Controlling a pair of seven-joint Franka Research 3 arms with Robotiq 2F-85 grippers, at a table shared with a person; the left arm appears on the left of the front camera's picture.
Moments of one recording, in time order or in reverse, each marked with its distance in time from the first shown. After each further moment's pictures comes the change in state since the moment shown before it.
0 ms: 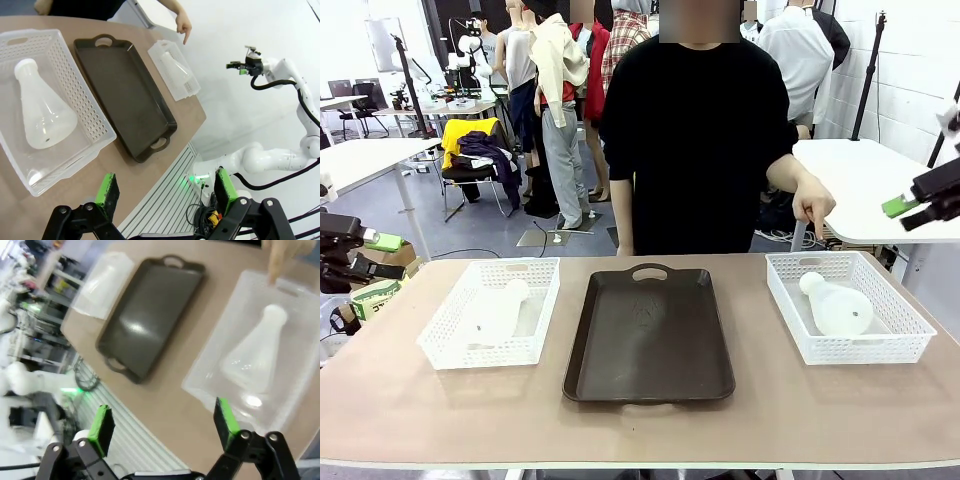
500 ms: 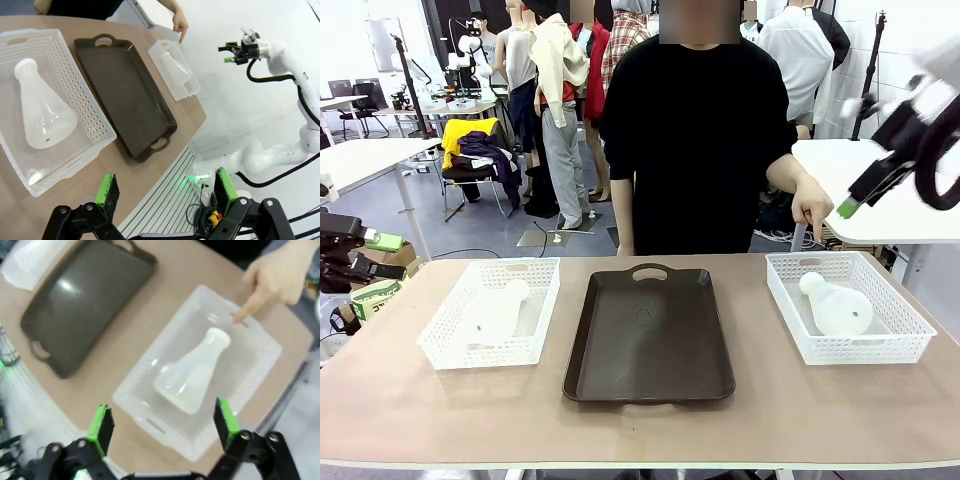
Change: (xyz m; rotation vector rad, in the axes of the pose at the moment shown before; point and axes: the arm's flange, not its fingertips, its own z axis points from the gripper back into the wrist) left arm 0.000 0.000 -0.001 0.000 0.001 0.001; right arm 0.084 0.018 -0.076 -0.341 0.243 0.273
